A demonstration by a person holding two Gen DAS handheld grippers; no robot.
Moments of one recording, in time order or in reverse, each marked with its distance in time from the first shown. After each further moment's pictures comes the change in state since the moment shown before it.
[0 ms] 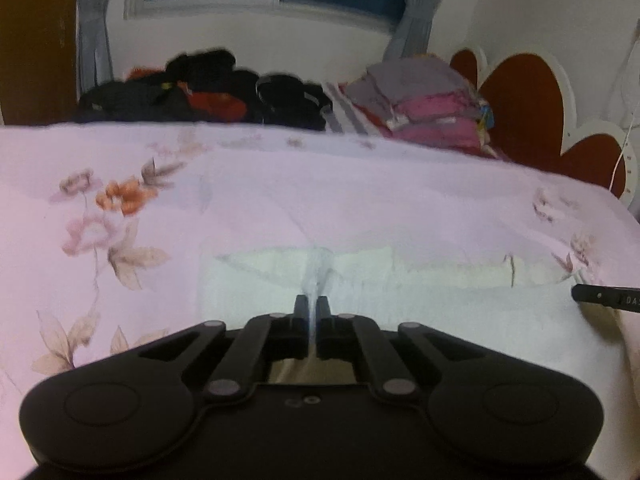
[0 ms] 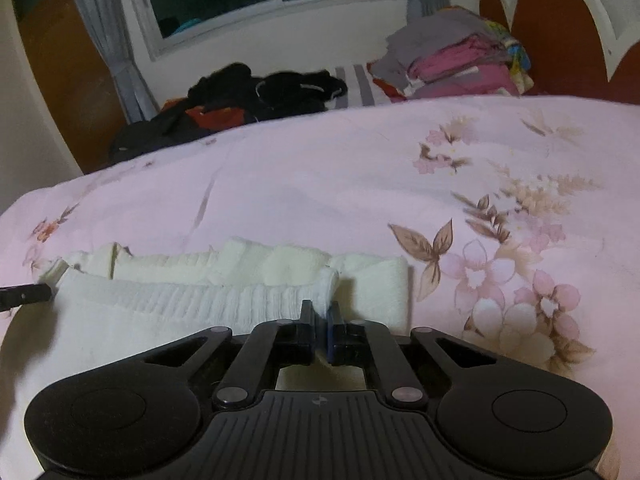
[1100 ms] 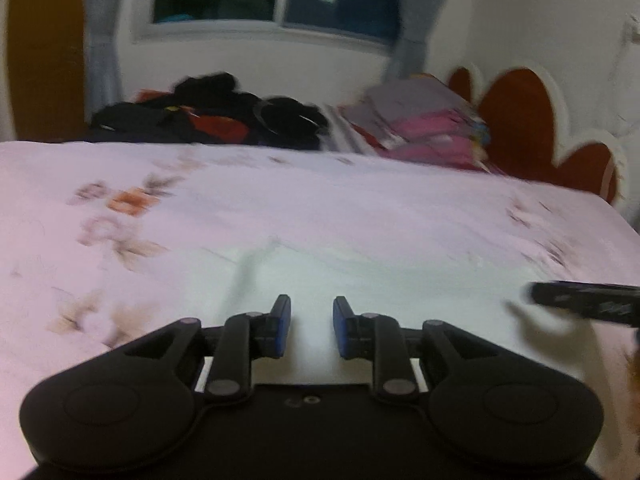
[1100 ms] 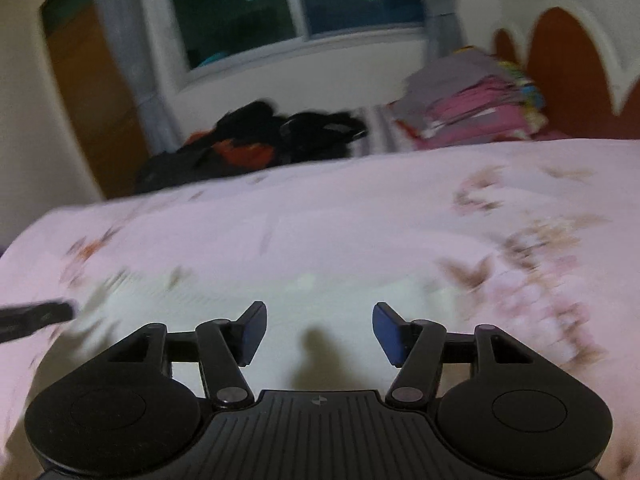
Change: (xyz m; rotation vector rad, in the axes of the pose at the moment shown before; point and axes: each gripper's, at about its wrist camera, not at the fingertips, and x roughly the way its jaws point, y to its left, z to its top) left arm -0.042 -0.041 -0.021 0.017 -0.042 0.001; right arm -0.027 0.062 -0.011 -0.063 -0.054 0.078
